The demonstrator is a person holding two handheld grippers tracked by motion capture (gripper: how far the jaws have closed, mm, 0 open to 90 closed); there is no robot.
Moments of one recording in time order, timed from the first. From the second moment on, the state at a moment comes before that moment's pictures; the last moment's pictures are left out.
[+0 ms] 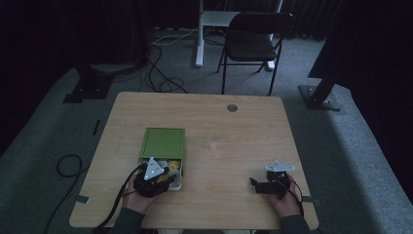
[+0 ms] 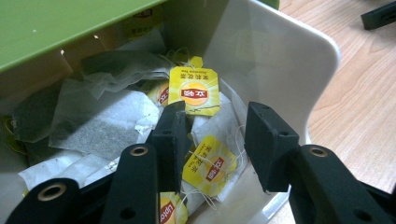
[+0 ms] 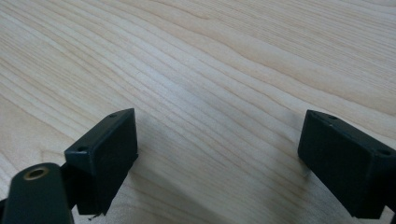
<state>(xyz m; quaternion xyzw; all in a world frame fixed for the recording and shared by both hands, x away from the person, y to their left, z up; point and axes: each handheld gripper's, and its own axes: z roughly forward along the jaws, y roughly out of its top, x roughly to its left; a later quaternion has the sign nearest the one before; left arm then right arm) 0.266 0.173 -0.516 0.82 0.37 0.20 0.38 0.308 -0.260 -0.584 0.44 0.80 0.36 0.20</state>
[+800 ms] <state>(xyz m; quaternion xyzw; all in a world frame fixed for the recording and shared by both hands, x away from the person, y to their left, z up) 0.264 0.171 -0.518 0.83 0.35 0.21 0.37 0.308 -0.260 -0.583 0.44 0.80 0.36 0.20</state>
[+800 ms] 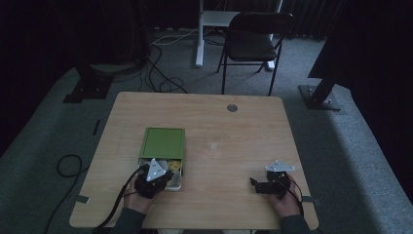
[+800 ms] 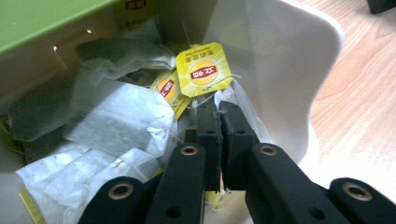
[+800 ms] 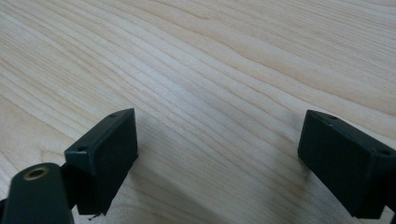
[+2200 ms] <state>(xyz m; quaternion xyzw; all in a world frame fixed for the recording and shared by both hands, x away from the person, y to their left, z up) 0.253 0.187 -0.484 0.80 0.34 0.23 0.43 0.308 -0.260 -0.583 0.44 0.80 0.36 0.20</state>
